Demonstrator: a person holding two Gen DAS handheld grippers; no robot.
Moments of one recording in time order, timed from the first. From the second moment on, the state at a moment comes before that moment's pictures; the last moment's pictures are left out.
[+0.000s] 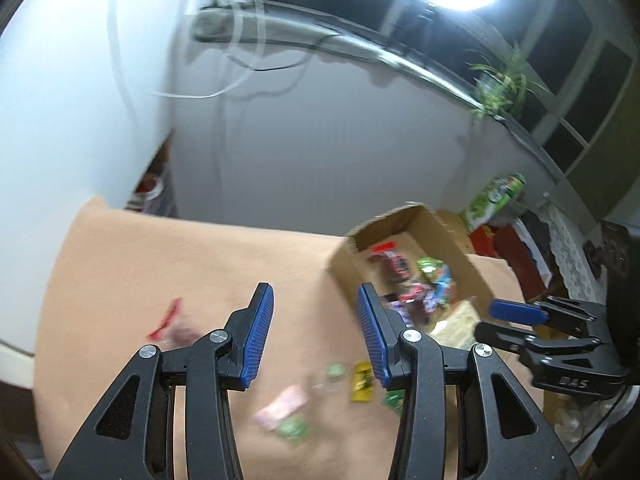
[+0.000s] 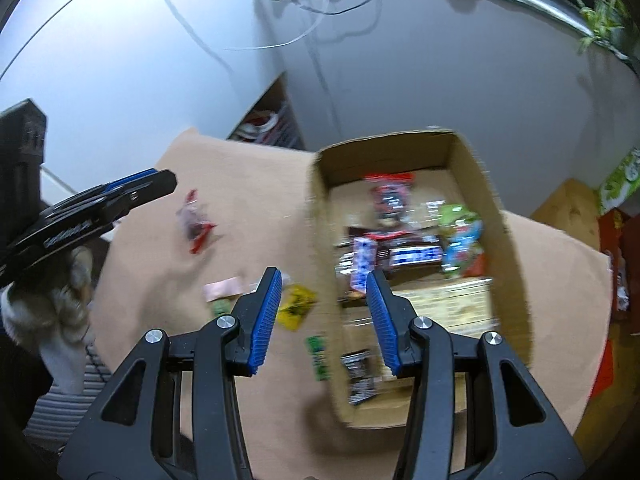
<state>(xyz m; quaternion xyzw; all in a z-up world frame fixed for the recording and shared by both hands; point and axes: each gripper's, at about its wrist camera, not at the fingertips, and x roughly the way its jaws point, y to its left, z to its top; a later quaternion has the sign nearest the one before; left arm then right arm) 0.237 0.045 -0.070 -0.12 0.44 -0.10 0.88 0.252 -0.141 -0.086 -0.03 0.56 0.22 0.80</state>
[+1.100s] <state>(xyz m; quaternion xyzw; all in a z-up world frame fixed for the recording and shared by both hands) 0.241 0.126 -0.162 -0.30 0.53 -0.07 0.79 0.257 -0.013 -0.229 0.09 0.71 0.20 0.67</state>
